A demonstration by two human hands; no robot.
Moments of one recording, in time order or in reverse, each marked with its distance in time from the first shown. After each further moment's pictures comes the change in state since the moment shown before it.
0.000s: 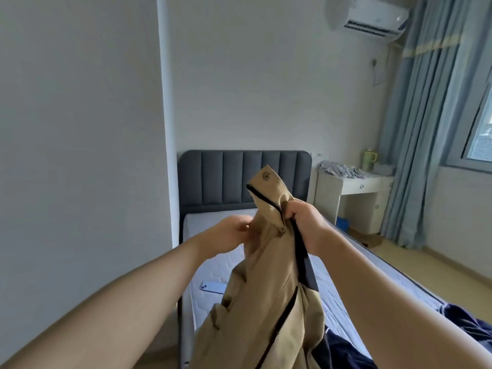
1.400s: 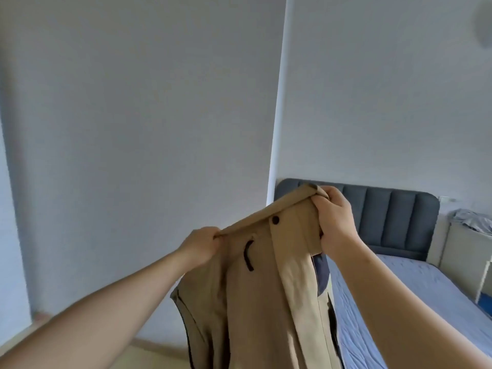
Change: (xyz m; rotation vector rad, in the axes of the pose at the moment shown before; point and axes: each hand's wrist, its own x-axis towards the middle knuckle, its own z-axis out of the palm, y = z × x) left_hand -0.159 -0.010 -0.105 0.390 0.588 -0.559; right_hand -0.008 -0.061 0.105 0.145 -0.069 -0.425
